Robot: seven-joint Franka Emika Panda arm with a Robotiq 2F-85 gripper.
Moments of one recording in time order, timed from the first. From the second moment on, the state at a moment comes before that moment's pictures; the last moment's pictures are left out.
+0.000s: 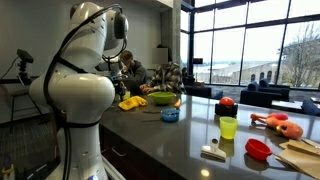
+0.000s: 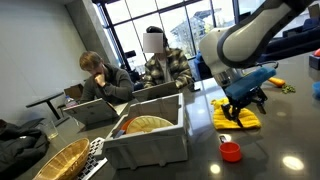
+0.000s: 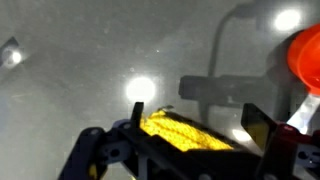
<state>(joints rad) 0.46 0.44 0.44 -1.79 -0.24 1.90 0.82</state>
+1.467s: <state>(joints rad) 0.59 0.57 0.25 -1.61 -0.17 1.84 0.97</state>
